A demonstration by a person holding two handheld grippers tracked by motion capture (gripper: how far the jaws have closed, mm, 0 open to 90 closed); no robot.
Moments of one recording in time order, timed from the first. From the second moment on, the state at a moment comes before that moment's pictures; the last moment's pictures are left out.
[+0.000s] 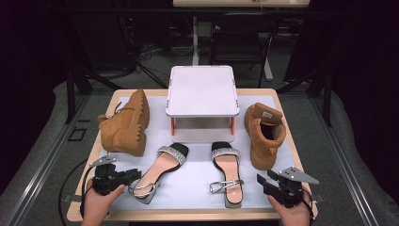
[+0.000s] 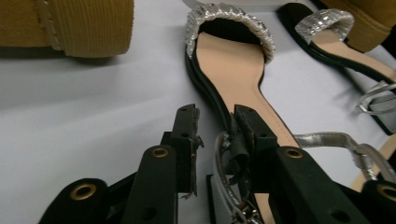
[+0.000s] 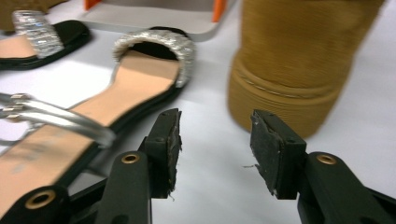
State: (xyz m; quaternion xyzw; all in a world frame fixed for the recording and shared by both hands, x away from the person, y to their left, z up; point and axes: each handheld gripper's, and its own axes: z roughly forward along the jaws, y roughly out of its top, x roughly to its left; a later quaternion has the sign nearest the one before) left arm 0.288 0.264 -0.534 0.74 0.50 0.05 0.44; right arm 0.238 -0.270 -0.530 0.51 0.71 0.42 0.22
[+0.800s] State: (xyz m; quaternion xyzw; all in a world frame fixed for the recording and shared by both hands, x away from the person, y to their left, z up) left arm 0.290 0.263 -0.535 0.74 0.51 0.09 0.43; right arm 0.217 -0.211 -0.521 0.47 0.76 0.43 0.16
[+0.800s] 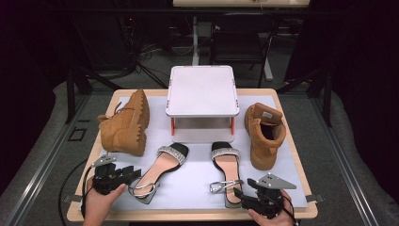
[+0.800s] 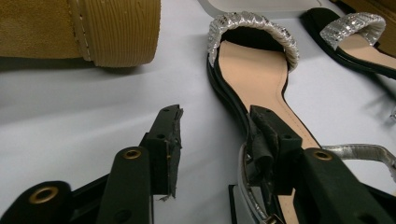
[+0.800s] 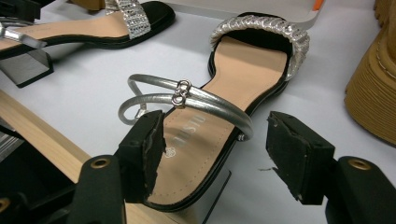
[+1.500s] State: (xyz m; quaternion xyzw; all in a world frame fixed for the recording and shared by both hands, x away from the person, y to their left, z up) left arm 0.290 0.263 -0.536 0.73 0.51 0.09 0.43; right arm 0.231 -0.224 -0.528 0.48 0.75 0.41 0.18
